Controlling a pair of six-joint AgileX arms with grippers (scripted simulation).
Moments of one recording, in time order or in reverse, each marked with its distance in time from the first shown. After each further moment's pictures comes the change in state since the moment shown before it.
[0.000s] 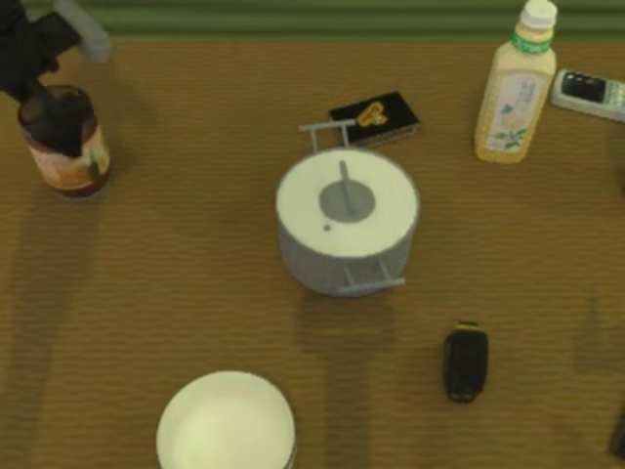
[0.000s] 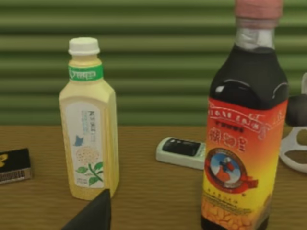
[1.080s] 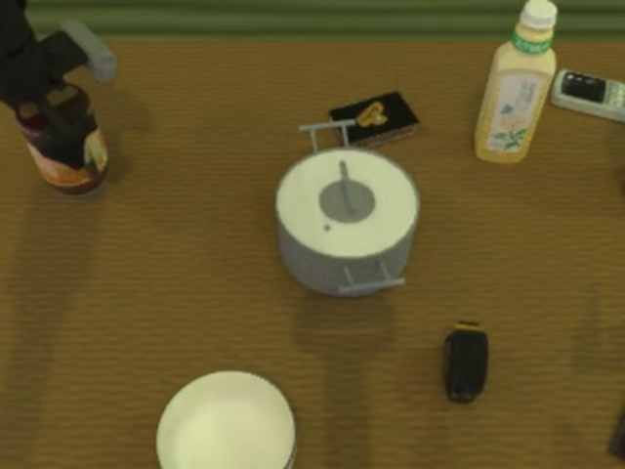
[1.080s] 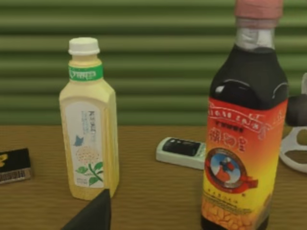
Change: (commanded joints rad) left arm -0.001 -0.016 -0.117 0.104 0.000 -0.001; right arm 0.000 0.000 0.000 0.000 0.000 0.000
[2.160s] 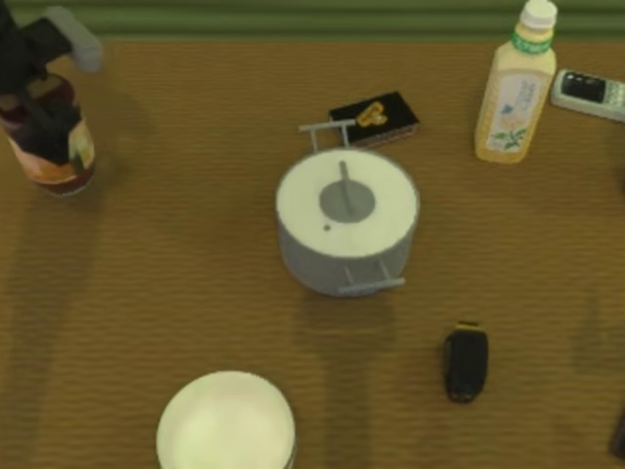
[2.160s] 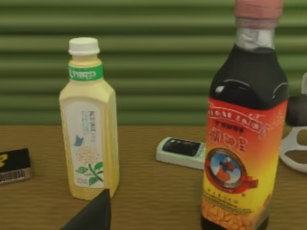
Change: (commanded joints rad) left arm 0.008 -0.171 -0.157 -0.014 -0.002 0.006; right arm 0.000 0.000 0.000 0.000 0.000 0.000
